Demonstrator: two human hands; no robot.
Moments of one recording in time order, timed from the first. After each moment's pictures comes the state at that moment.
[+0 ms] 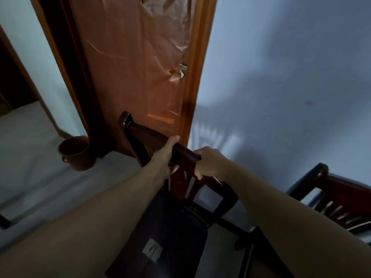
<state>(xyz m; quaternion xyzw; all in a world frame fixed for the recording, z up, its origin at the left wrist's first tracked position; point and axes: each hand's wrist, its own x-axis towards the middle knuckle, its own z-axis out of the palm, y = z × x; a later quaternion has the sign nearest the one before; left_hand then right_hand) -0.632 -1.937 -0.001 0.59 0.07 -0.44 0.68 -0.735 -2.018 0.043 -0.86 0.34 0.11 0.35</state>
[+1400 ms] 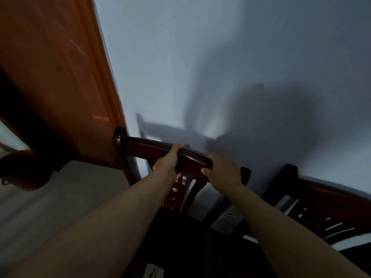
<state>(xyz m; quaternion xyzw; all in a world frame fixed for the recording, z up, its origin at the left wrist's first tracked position) -0.707 -2.205 -0.085 0.63 0.13 -0.46 0.61 -0.839 -2.261 -0.063 -0.87 0.44 -0.04 0.20</state>
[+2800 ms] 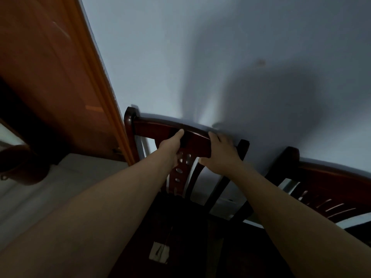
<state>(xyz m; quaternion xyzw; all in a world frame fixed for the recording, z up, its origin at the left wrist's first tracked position) -0.715 -2.211 -0.072 0.67 0.03 -0.49 0.55 -0.838 -2.278 -0.079 -0.88 0.42 0.01 0.20</state>
